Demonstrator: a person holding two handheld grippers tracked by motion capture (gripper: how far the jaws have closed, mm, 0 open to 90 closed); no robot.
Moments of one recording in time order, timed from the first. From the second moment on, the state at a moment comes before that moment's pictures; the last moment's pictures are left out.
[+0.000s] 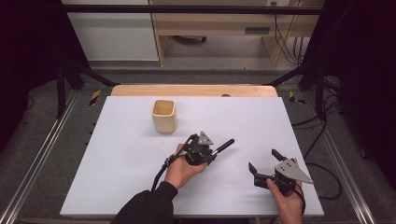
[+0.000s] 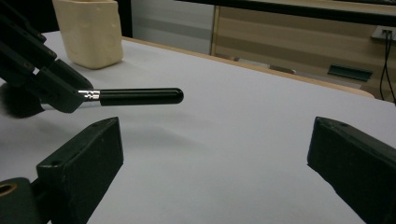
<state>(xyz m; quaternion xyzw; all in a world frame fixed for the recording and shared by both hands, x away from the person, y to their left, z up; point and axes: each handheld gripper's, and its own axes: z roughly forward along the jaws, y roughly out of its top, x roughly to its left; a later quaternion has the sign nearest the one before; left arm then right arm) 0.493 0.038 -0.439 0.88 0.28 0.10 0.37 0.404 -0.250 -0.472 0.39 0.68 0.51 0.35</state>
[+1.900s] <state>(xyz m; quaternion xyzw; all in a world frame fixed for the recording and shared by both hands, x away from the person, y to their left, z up) 0.470 0.115 -0.400 0.89 0.24 0.08 0.37 0.424 -0.085 -0.431 -0.02 0.84 0.24 0.49</state>
